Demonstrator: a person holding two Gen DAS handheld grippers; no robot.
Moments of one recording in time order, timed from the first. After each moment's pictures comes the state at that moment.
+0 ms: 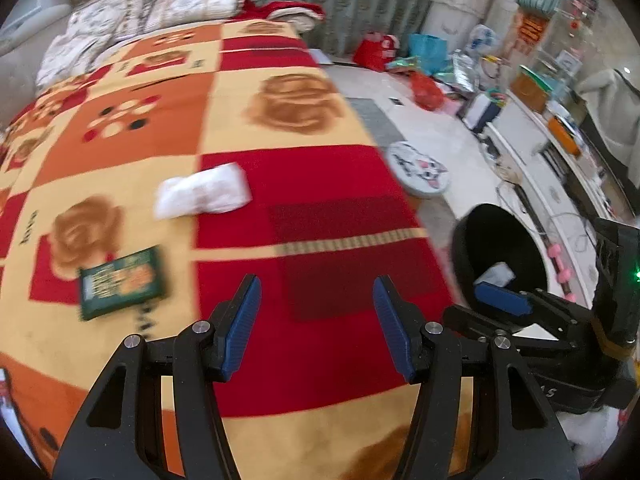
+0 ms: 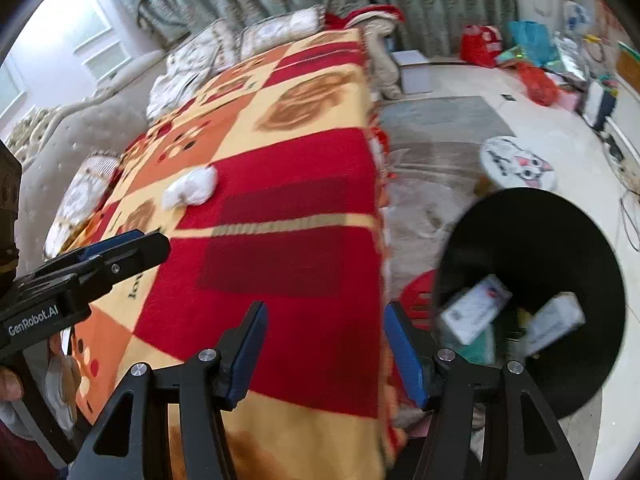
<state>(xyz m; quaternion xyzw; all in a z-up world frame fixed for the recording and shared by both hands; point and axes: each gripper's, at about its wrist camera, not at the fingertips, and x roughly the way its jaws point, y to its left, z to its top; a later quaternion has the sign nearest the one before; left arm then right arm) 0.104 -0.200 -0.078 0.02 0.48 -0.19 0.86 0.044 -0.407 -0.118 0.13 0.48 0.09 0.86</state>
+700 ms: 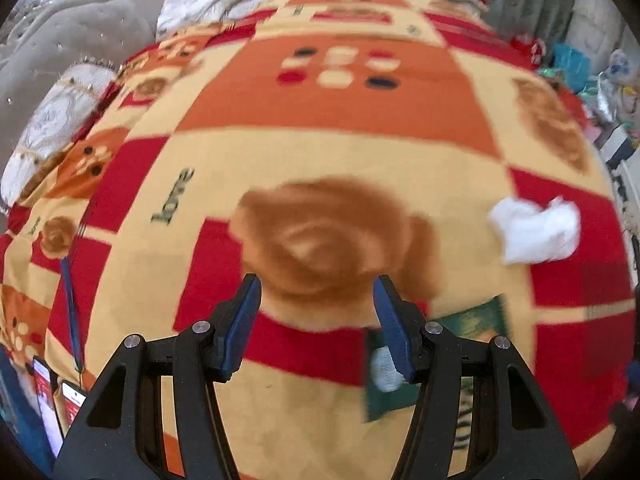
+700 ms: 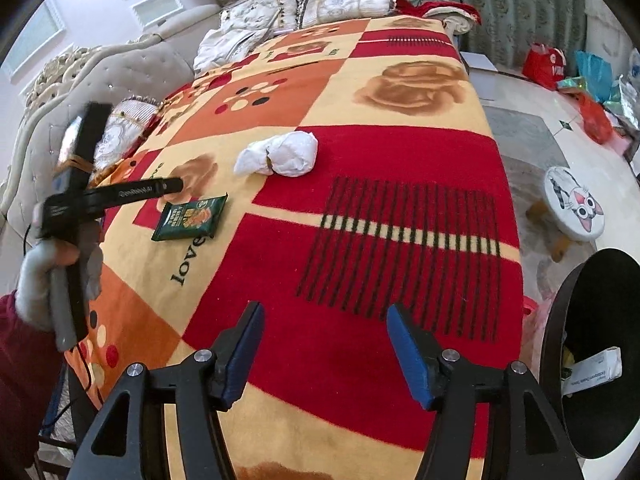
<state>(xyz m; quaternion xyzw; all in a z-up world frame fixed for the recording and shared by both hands) 0.209 -0.034 -0.139 0.04 0.53 0.04 0.85 0.080 -0.322 -0.118 0.07 0.50 0.16 0.85</state>
